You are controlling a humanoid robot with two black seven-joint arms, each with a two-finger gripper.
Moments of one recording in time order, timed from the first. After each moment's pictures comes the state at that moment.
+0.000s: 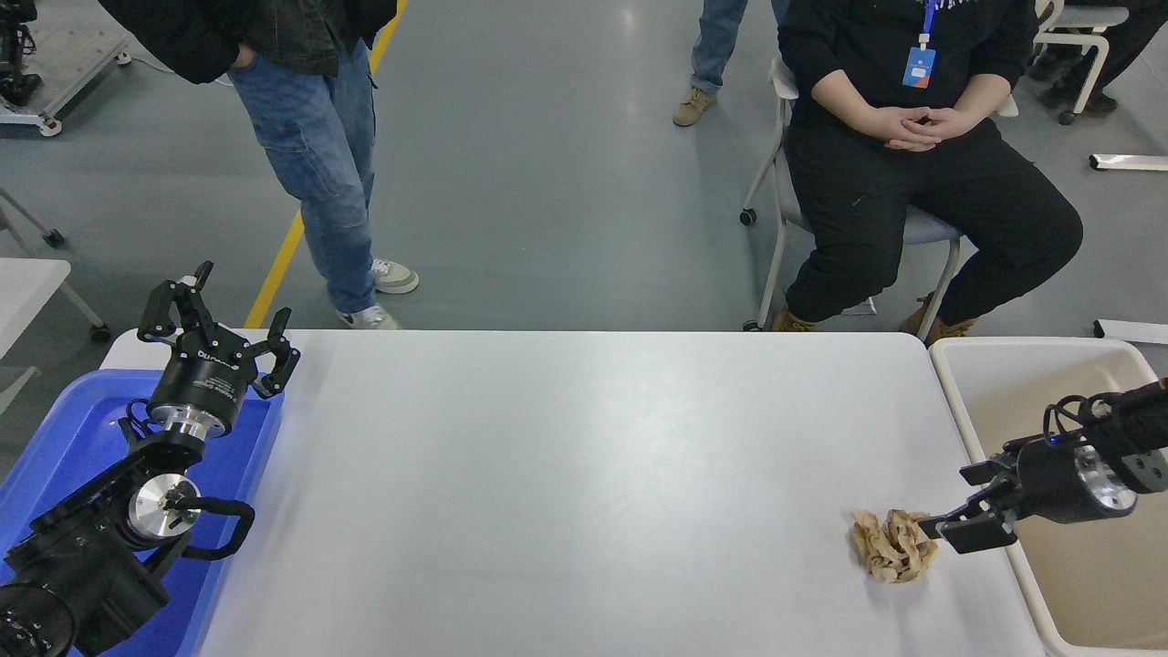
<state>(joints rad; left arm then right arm) -0.53 0.39 -0.87 -0.51 0.08 -0.53 -0.58 1.27 -0.77 -0.75 1.05 -1.54 -0.07 0.56</state>
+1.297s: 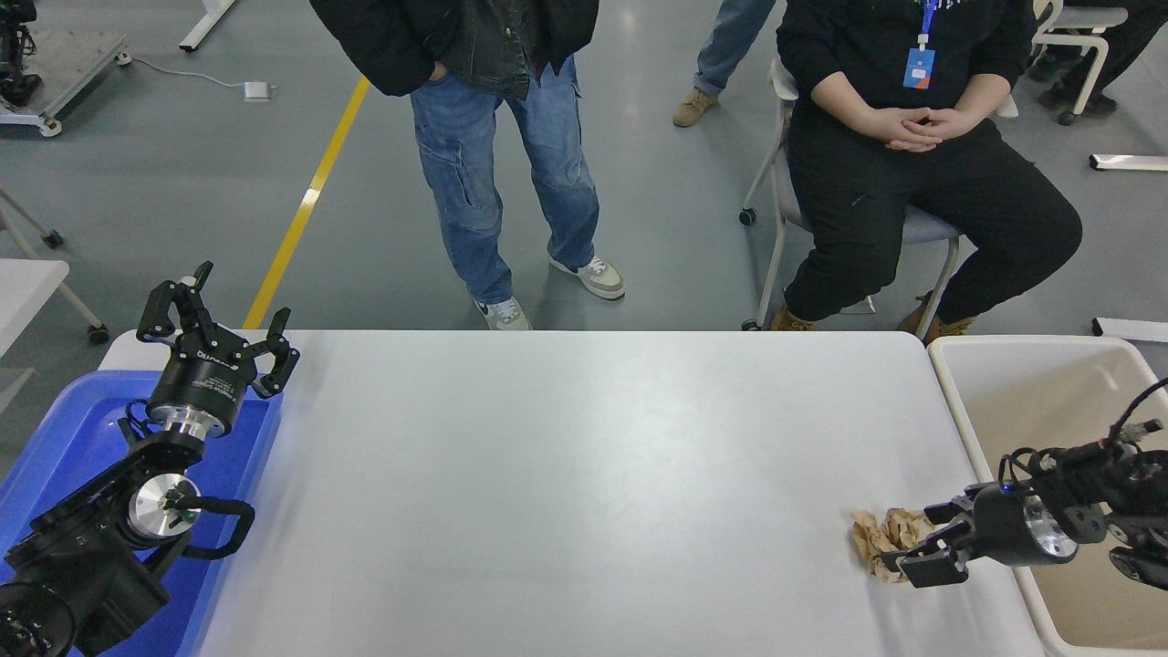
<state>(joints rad) -0.53 0.39 -0.87 -0.51 0.08 -0.53 -0.58 1.01 -0.63 -0.61 0.85 -1.52 -0.13 0.56</state>
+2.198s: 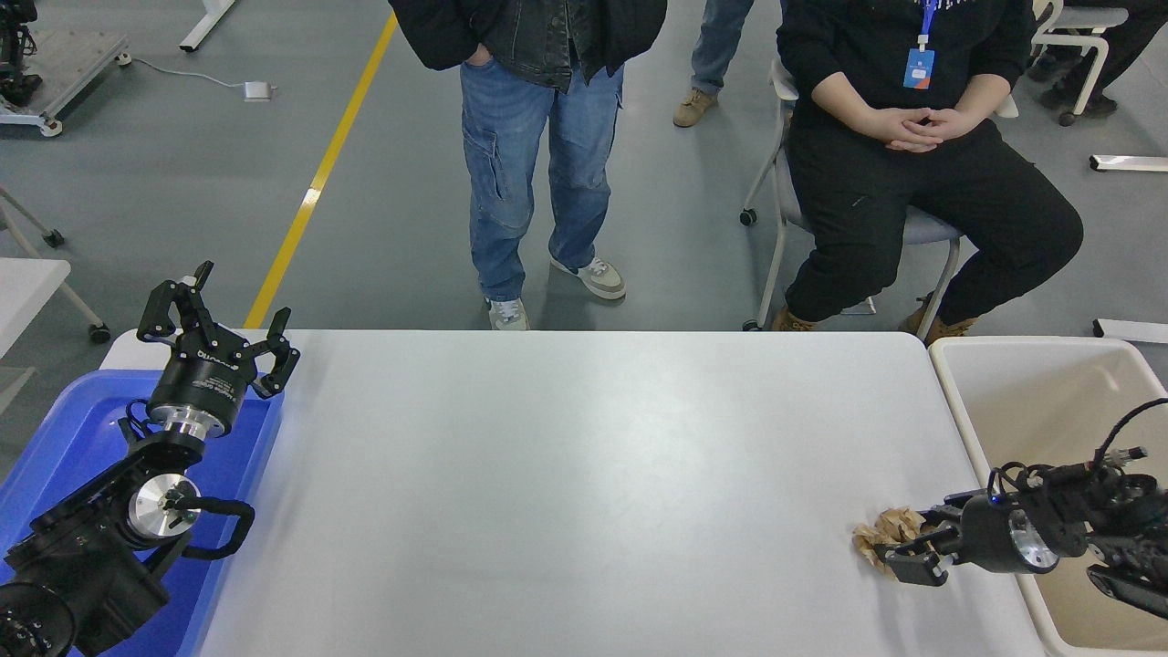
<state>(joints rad) -0.53 0.39 -0.87 -0.51 0.08 -0.53 -0.58 0.93 -0.56 -0.60 0.69 -1.49 -0.21 0.57</state>
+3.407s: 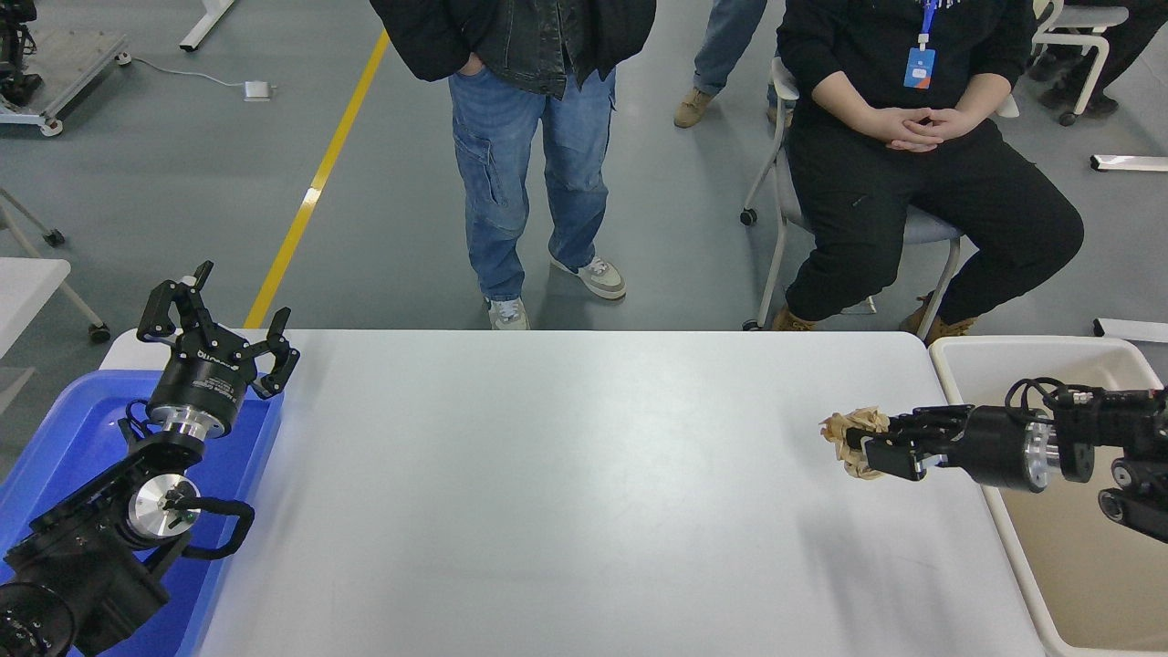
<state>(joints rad) -0.53 0.39 -0.87 -0.51 0.08 -0.53 -0.58 1.06 -0.76 -0.33 0.92 -1.36 -0.22 0.70</state>
